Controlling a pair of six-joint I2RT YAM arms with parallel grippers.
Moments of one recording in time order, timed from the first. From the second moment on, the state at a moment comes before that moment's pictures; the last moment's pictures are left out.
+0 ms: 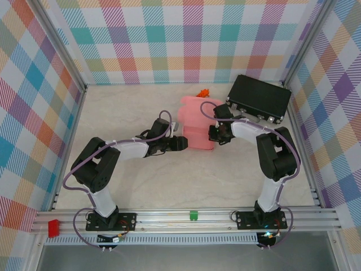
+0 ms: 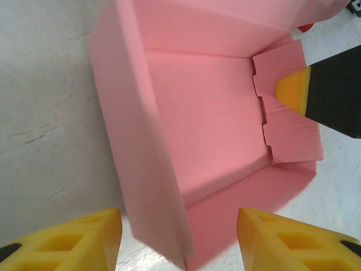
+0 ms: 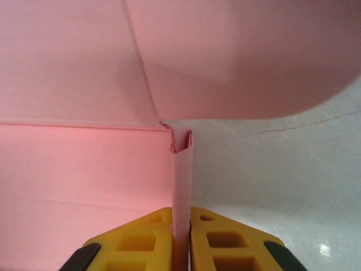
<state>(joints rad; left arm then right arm) -0.58 1.76 0.92 0.06 0.33 -0.57 0.39 1.85 1.17 -0.48 -0.10 0.46</state>
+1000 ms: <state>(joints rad) -0.58 1.78 0.92 0.07 0.35 -0.57 0.49 1.97 1.38 -0.67 0.18 0.25</state>
